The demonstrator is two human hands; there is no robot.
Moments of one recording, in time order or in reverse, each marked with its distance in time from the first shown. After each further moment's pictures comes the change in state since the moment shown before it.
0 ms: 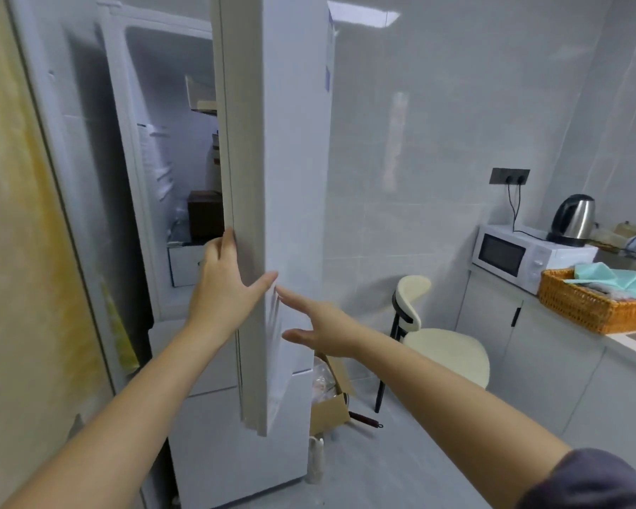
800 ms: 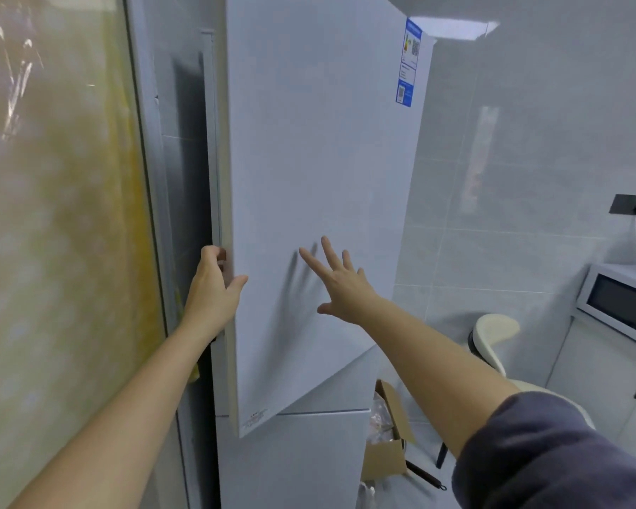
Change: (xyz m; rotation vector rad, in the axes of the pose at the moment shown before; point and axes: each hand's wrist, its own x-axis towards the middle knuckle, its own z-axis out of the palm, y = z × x) left_hand 0.060 -0.097 -0.040 -0.167 0.155 -0.241; right_hand 0.168 -0.016 -0.017 -0.514 0.124 -0.098
